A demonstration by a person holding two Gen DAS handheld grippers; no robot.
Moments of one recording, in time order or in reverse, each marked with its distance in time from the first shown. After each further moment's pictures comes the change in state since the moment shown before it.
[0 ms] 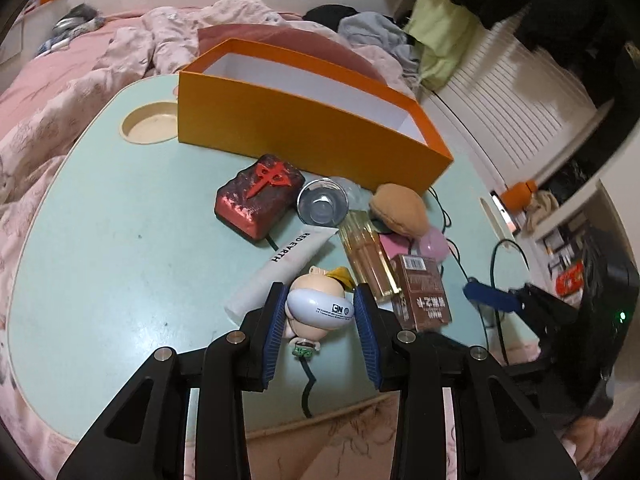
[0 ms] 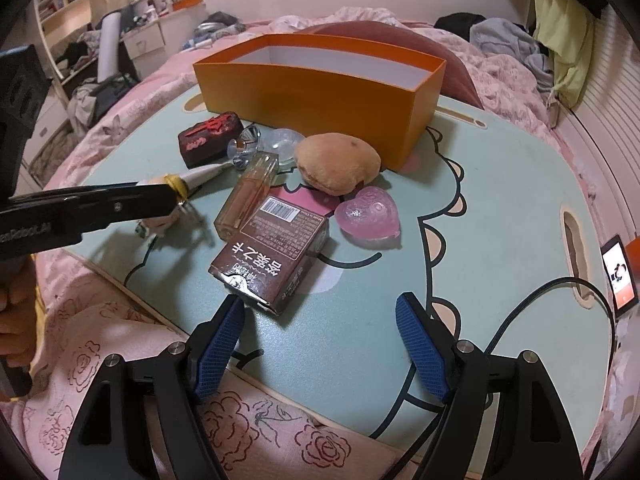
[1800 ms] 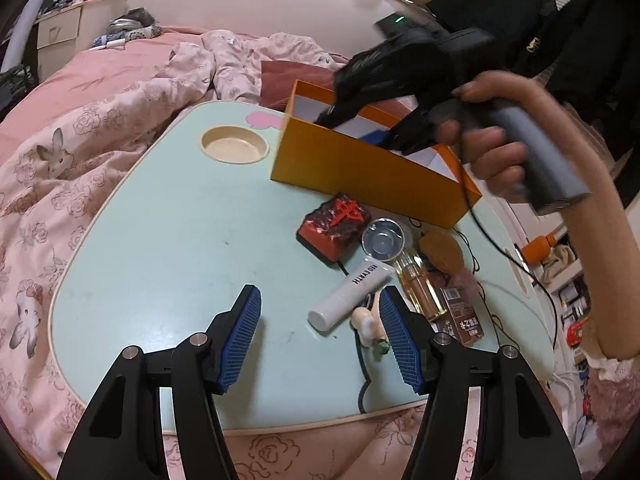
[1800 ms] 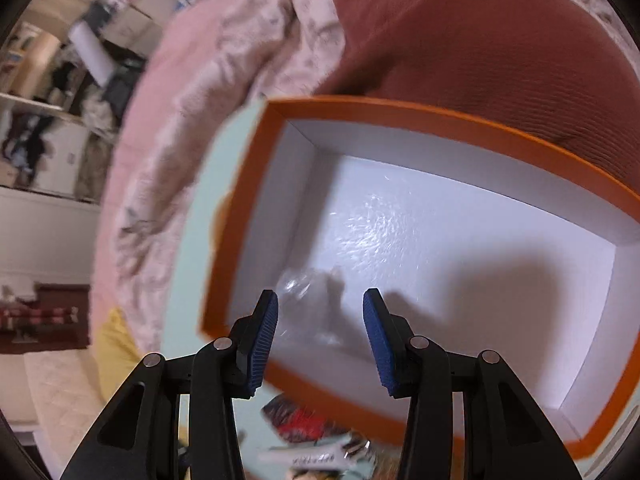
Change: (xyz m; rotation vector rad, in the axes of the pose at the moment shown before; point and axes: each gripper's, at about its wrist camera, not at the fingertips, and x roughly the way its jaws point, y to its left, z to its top) left arm -0.044 0.037 -0.012 -0.135 -0.171 0.070; right arm 0.152 0.037 0.250 0.160 0.492 0.324
